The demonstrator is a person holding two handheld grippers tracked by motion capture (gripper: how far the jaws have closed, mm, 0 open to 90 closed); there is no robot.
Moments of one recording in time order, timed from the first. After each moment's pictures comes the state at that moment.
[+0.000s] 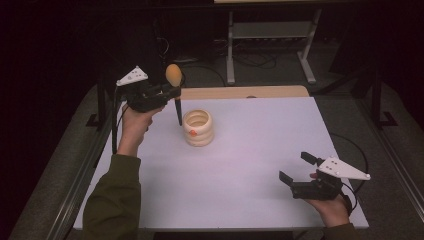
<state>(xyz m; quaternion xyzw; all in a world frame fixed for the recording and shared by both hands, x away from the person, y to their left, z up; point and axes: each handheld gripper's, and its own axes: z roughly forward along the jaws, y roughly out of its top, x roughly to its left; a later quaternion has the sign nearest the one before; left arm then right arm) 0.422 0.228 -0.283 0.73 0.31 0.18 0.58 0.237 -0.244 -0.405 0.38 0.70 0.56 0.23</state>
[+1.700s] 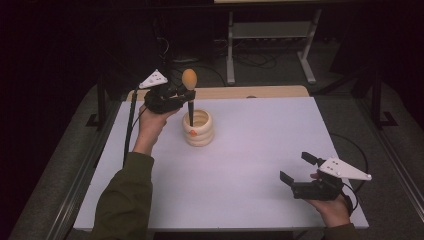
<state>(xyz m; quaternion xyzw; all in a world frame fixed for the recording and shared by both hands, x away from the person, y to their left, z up) 0.437 0.194 -0.307 0.75 0.30 0.18 0.57 0.237 -0.246 -0.405 0.38 0.70 0.56 0.23</state>
